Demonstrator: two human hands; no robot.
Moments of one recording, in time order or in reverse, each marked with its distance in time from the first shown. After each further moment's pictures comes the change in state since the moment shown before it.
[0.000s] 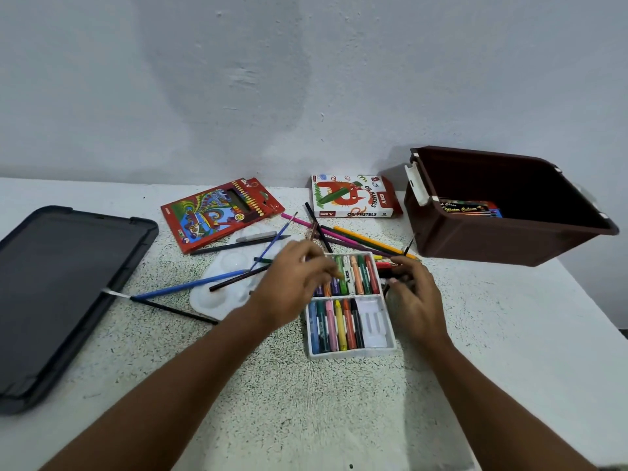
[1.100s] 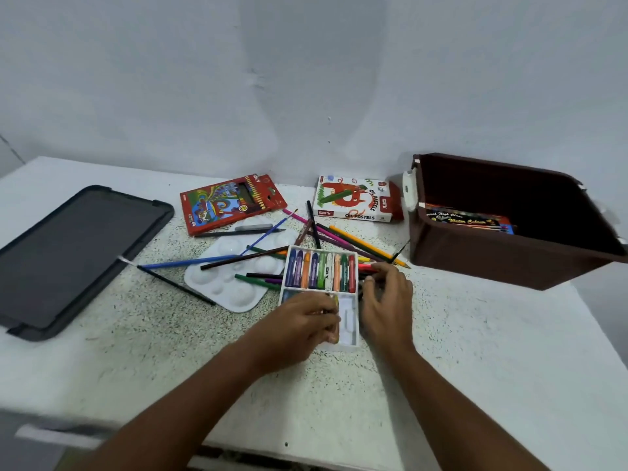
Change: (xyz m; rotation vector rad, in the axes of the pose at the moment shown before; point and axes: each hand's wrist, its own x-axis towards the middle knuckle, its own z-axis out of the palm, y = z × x) left_hand -0.033 0.065 0.040 0.101 -0.161 0.087; right_hand -0.003 -0.007 0.001 -0.130 0.013 -0.048
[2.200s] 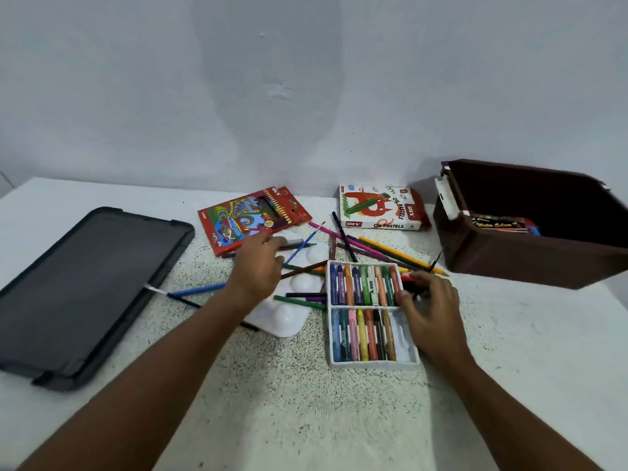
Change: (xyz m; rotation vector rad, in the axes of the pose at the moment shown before) left_hand 0.003 -0.153 -0.057 0.177 0.160 -0.576; right_hand 0.004 0.010 0.009 -0.163 -0.004 -0.062
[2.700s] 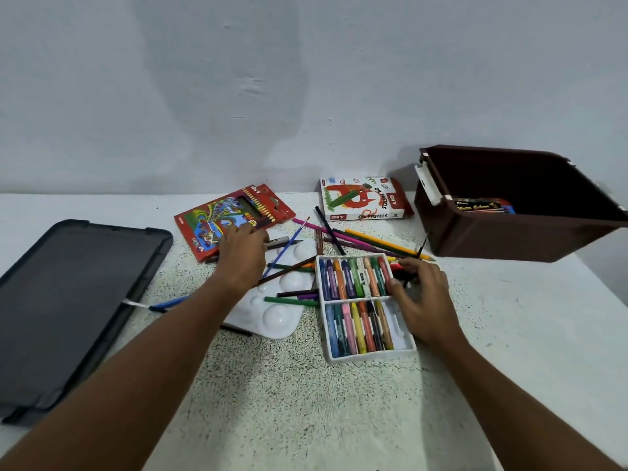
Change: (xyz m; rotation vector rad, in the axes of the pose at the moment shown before) left_hand 0.029 -0.007 0.005 0.201 -0.094 -0.035; right_hand 0.000 -0.003 -0.002 -0.054 0.007 -0.015
